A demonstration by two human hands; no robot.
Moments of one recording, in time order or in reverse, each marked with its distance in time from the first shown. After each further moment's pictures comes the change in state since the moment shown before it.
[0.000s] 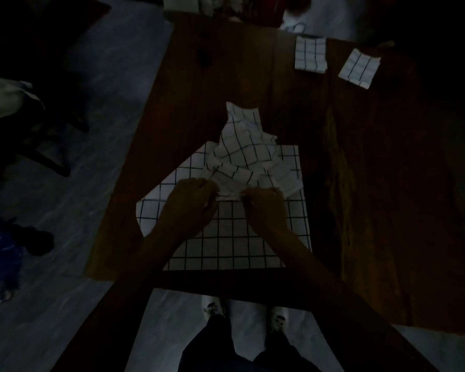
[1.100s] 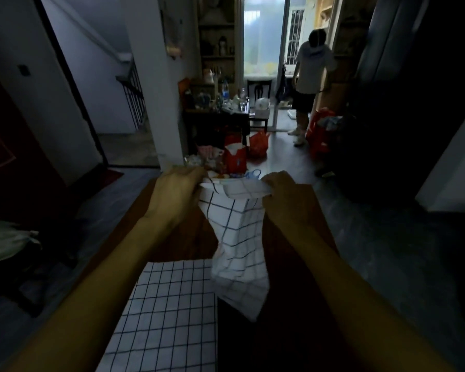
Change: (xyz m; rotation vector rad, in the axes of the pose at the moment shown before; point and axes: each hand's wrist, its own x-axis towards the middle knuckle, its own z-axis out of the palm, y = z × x) left_hand 0.171 0.300 -0.145 0.376 0.497 0.175; right_hand 0.015 0.144 -0.381 0.074 0.500 -0.056
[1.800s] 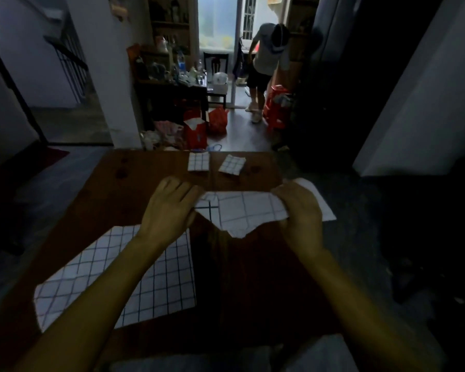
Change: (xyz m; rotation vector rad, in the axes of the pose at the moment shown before) left_hand -0.130 0.056 0.008 -0.106 0.201 0.309; right_hand -0.186 0.031 -0.054 0.003 0.332 -0.284
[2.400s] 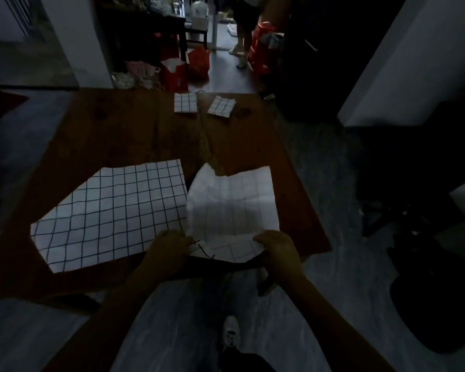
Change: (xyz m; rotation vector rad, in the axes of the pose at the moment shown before) left_hand -0.212 0.059 0.038 -0.193 -0.984 -0.172; right_hand -0.215 -0.059 0.013 -0.204 -0.649 0.308
